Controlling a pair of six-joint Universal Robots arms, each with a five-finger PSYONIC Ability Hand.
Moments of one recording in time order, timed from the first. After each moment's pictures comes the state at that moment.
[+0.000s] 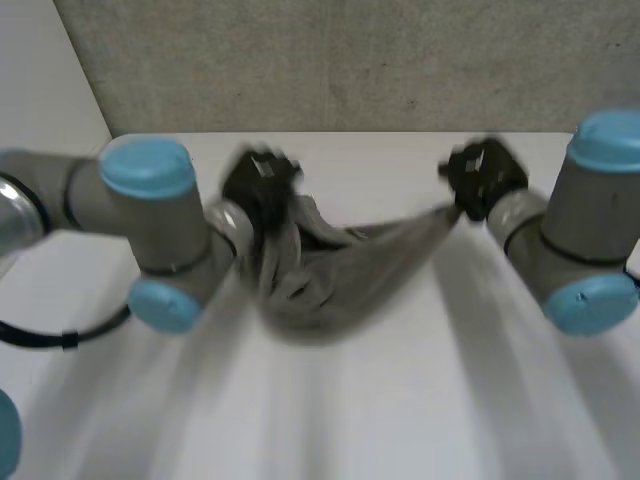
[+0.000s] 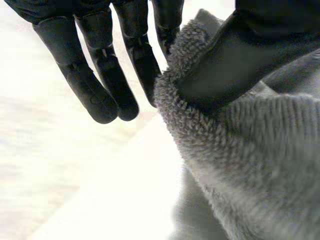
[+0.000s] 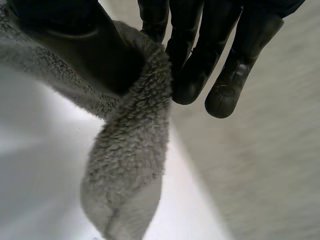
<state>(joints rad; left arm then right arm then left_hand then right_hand) 4.19 -2.30 -1.04 3.29 -1.53 3.51 1.95 -1.01 1.21 -0.10 1.51 2.41 1.46 1.48 1.55 1.53 1.50 1.33 1.33 1.34 1.34 1.16</state>
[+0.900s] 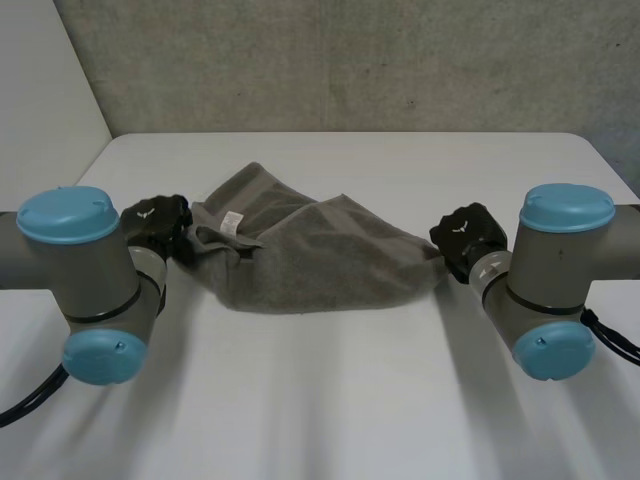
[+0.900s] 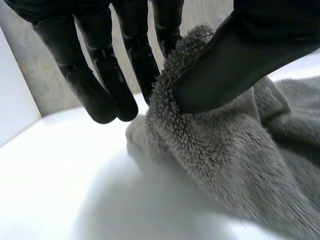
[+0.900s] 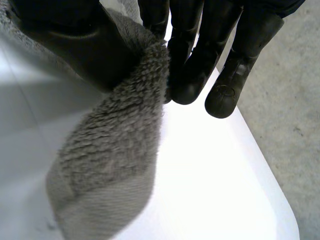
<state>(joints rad) 4.35 -2.12 -1.51 3.40 -1.76 3.07 1.97 -0.88 1.34 -0.13 1.57 2.39 1.47 1.50 1.55 1.53 1.51 1.34 1.33 1.35 1.34 1.16</state>
